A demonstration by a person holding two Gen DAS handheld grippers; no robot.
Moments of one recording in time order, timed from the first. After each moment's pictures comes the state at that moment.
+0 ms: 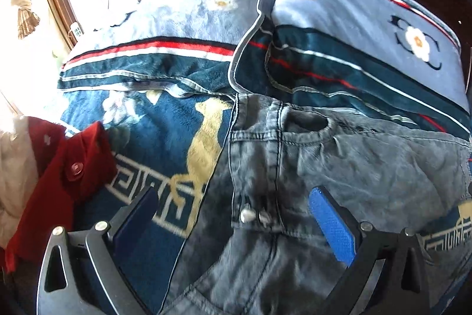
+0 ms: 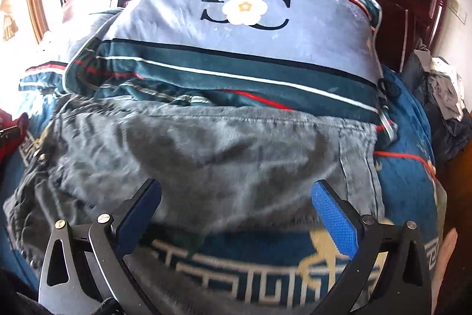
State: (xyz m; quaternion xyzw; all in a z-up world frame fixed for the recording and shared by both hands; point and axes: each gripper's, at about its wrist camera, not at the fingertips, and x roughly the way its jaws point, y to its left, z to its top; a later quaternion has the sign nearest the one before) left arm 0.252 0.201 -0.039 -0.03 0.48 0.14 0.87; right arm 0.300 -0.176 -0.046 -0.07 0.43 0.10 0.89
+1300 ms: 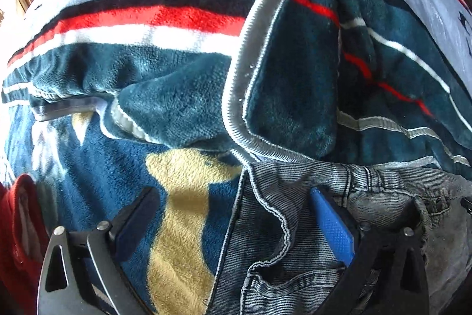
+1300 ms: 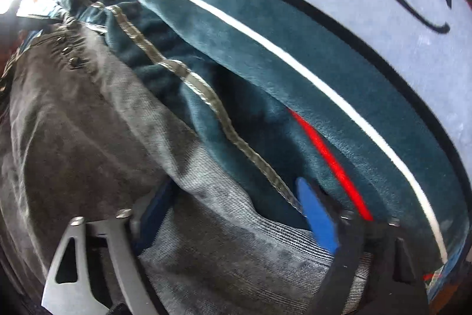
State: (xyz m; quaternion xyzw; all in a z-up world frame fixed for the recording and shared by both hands) left arm 0.410 0.258 -0.140 -0.05 0.54 0.10 0.83; right arm 0.436 -0.124 -0.140 -0.25 0.49 0.27 0.79
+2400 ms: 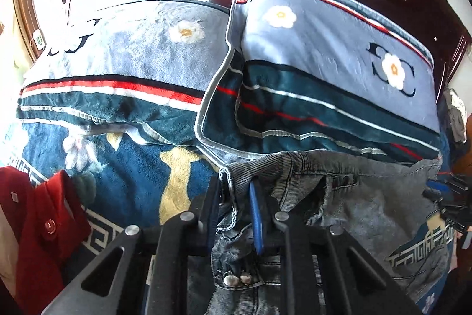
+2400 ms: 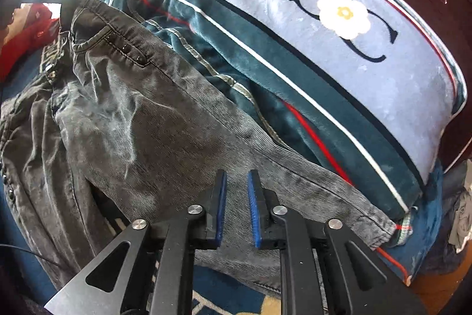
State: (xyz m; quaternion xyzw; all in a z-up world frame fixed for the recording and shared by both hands) left arm 0.309 0.220 -0.008 -0.06 0.46 0.03 0.89; right arm 0.351 -0.131 -0.067 -0.24 0.46 0.27 0.81
